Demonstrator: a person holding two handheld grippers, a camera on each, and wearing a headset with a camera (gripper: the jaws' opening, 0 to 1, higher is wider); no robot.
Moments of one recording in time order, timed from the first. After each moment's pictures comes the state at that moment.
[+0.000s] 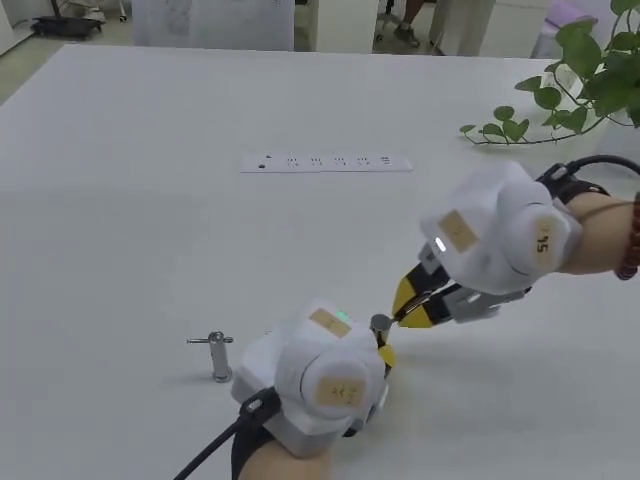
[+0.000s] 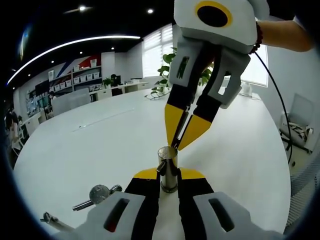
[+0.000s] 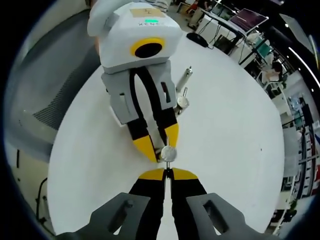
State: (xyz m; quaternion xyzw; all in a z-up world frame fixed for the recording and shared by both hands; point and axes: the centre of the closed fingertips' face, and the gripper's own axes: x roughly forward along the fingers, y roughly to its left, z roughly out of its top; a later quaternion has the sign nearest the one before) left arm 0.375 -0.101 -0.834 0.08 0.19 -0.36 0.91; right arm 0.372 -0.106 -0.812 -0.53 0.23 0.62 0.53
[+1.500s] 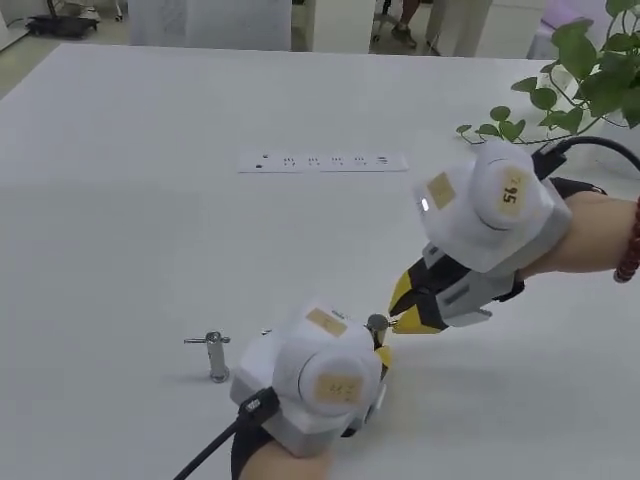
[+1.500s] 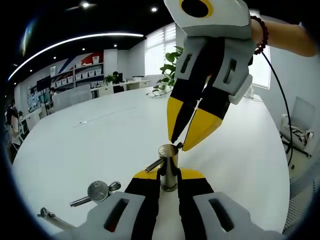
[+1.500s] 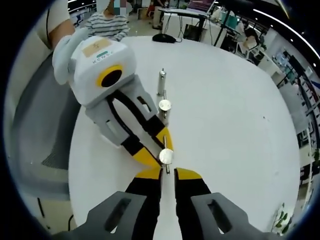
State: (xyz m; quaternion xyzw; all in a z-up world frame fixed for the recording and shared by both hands) left arm 0.370 -0.099 -0.839 0.07 0.20 -0.35 0.91; right arm 0.360 -0.106 -0.811 -0.42 0.33 0.58 0.61
